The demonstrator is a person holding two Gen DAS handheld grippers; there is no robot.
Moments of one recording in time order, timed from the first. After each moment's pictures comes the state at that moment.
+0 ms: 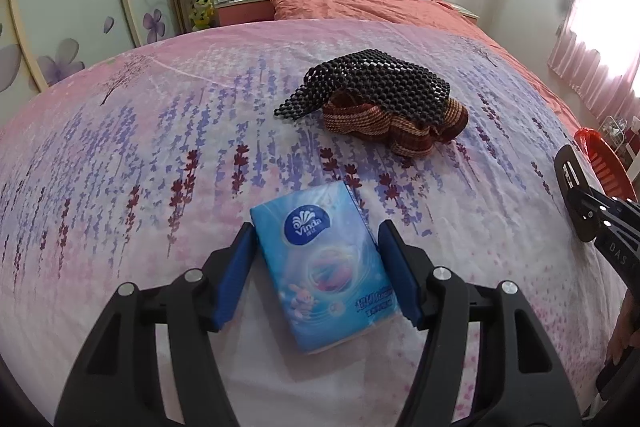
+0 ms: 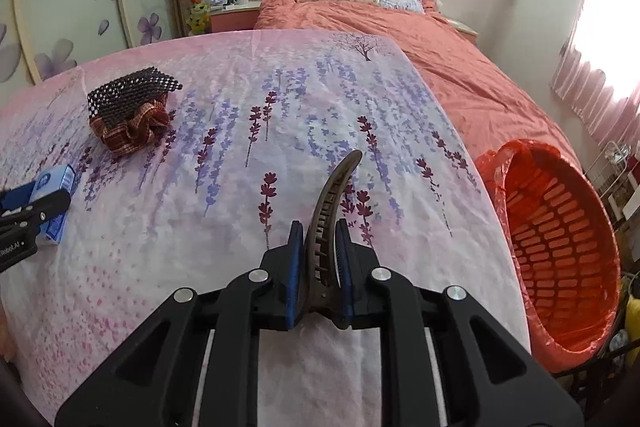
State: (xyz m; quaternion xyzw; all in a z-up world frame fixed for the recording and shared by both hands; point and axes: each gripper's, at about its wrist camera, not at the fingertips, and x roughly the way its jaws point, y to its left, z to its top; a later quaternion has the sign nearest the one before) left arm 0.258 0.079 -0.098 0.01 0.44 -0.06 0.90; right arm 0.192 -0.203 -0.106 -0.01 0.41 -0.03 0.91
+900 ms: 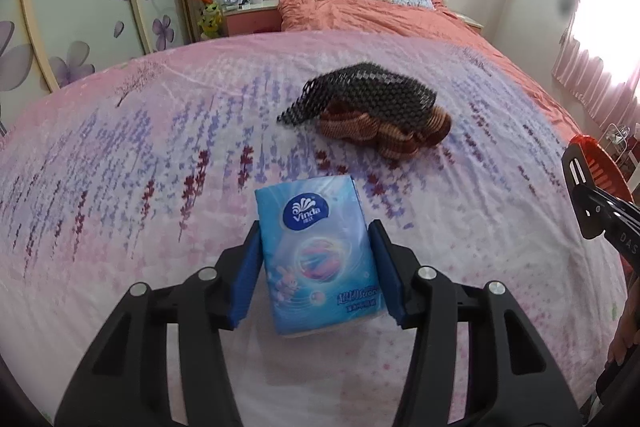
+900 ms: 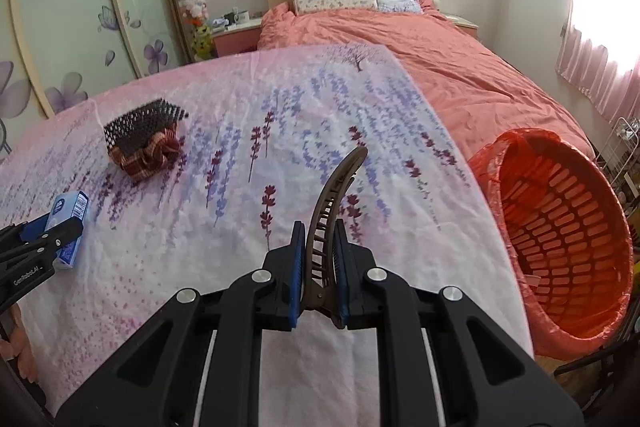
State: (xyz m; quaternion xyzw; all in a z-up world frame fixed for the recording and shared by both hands) left arm 0.235 0.074 -0.079 0.02 0.42 -0.05 0.91; right arm 0.174 -0.222 -0.086 0.05 0.38 -0.02 0.92
